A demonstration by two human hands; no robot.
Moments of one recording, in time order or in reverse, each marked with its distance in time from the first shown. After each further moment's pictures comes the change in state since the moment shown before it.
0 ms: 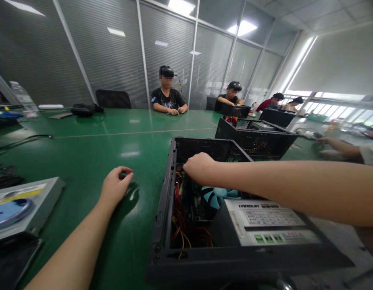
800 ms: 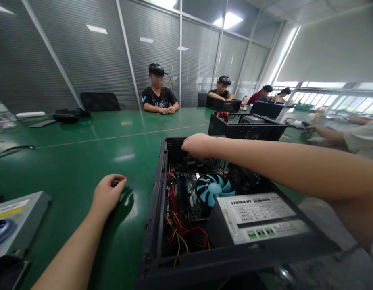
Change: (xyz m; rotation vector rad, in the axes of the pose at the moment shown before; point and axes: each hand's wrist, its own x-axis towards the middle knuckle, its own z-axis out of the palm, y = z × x) left_hand 0.001 0.005 -0.002 0.038 -0.079 -0.028; right_hand 0.012 0.061 -0.032 -0.179 -0.005 -0.012
